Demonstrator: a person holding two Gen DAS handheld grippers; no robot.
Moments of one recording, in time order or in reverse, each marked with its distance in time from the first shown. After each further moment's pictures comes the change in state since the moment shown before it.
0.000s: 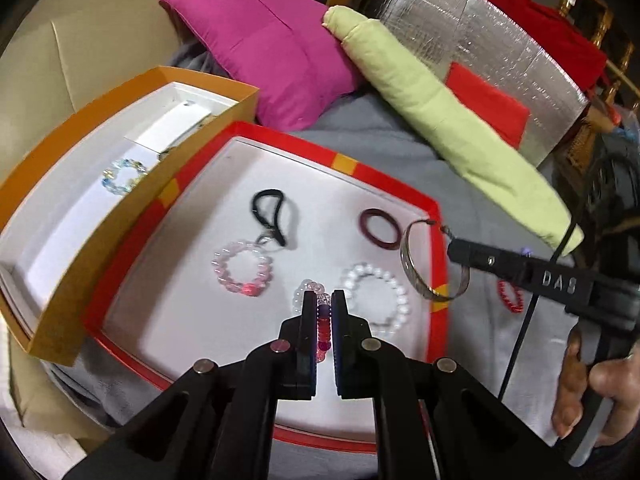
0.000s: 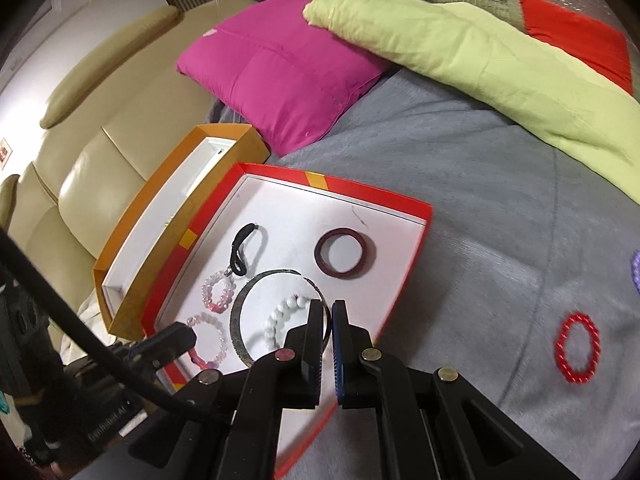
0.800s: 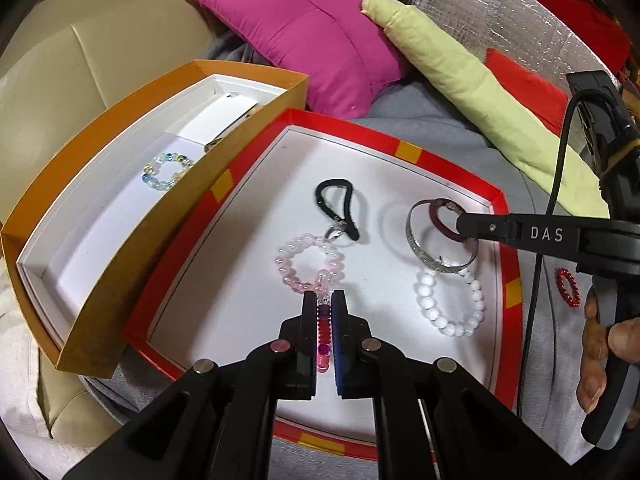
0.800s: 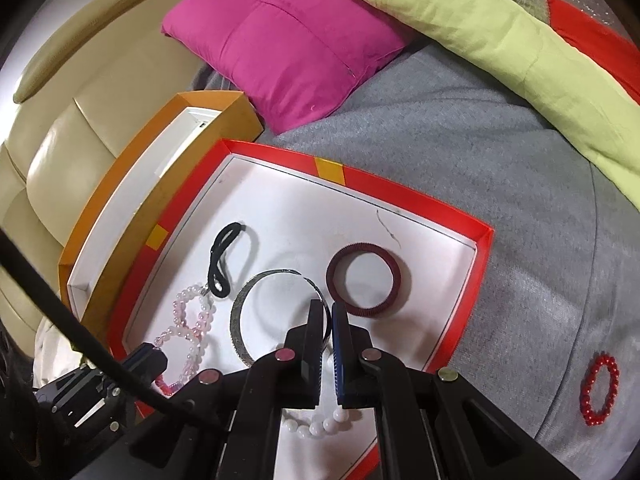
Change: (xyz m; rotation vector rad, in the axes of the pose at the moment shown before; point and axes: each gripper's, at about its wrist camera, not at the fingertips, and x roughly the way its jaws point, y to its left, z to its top) left arm 0.019 0.026 -0.001 0.011 0.020 0.157; right arm 0.061 0.021 0.024 -0.044 0.083 -0.069
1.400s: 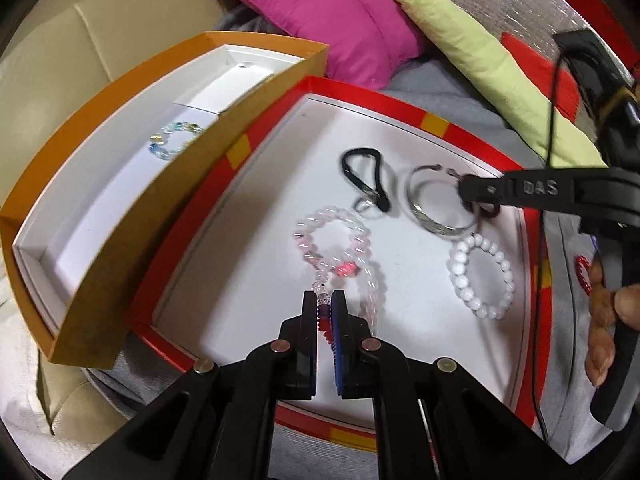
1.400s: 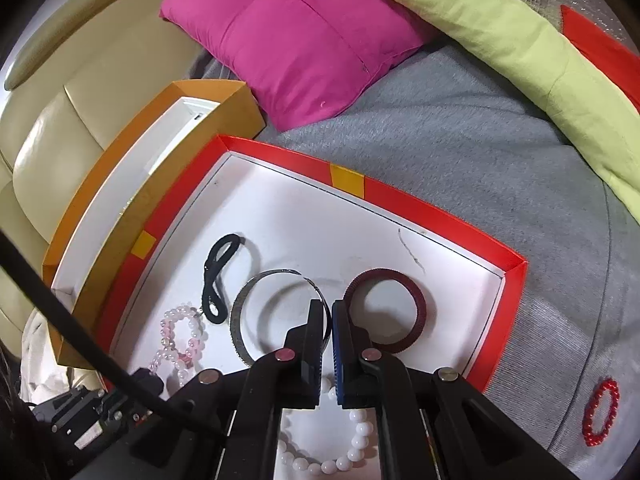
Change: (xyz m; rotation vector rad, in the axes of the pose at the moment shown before) left arm 0.015 0.009 -0.008 0.002 0.081 0.013; right arm 0.026 0.016 0.012 -0.030 0.023 -0.037
